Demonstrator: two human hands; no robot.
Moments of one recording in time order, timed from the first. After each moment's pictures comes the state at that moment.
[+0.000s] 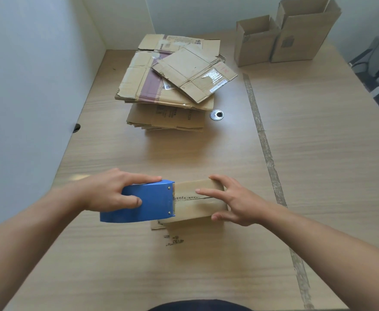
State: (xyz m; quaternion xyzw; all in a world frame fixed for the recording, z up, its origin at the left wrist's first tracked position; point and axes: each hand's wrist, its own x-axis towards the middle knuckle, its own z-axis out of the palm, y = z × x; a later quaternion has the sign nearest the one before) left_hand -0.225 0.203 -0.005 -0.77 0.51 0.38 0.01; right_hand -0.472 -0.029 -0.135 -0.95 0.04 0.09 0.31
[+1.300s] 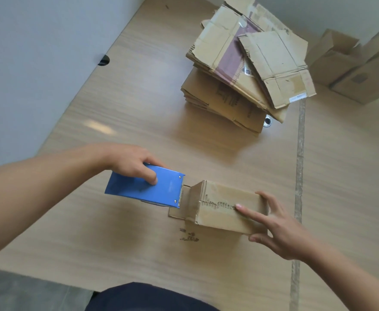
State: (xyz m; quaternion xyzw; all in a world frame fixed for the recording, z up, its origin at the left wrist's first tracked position) left_hand -0.131 0.254 -0.093 -0.72 0.43 0.54 -0.08; right_hand -0.455 -0.015 -0.101 -0.95 0.06 0.26 0.15
